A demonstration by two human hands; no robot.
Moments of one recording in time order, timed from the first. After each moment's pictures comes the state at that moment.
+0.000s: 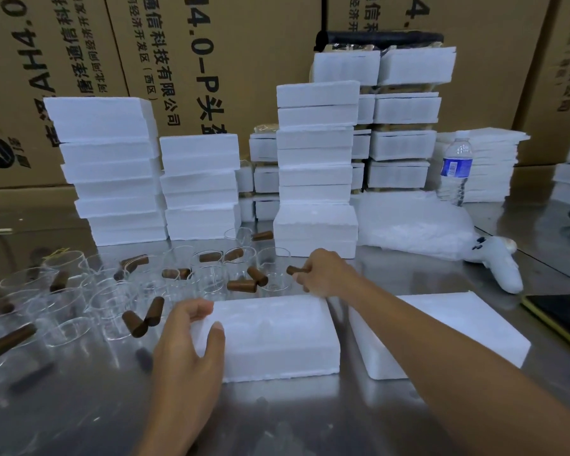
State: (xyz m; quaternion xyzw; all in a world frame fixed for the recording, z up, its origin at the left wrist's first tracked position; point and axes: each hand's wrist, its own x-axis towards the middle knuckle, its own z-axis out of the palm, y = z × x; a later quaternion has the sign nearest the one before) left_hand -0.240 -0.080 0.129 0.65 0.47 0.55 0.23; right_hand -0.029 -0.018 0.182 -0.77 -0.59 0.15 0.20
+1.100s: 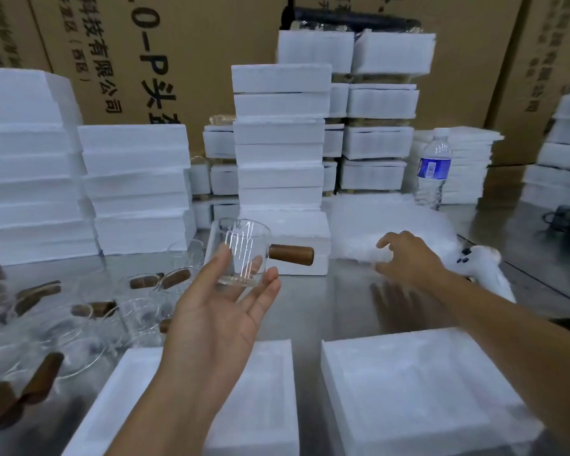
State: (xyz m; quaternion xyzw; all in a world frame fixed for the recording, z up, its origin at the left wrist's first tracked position) left_hand -0.137 -0.031 0.199 0.26 0.15 0.52 0.80; right_hand 0.160 -0.009 0.172 -0.83 -0.51 0.00 0.22
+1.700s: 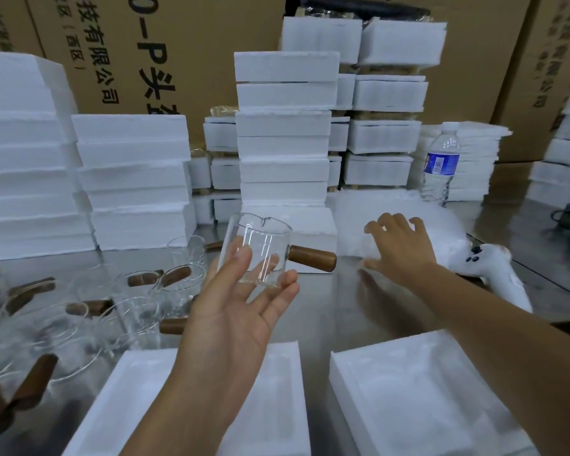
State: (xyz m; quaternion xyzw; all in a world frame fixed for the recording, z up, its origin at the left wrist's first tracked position) left_hand -0.132 -0.034 0.199 0.30 0.15 0.52 0.78; right_hand 0.153 0.019 0.168 -0.79 -0.56 -0.26 0.00
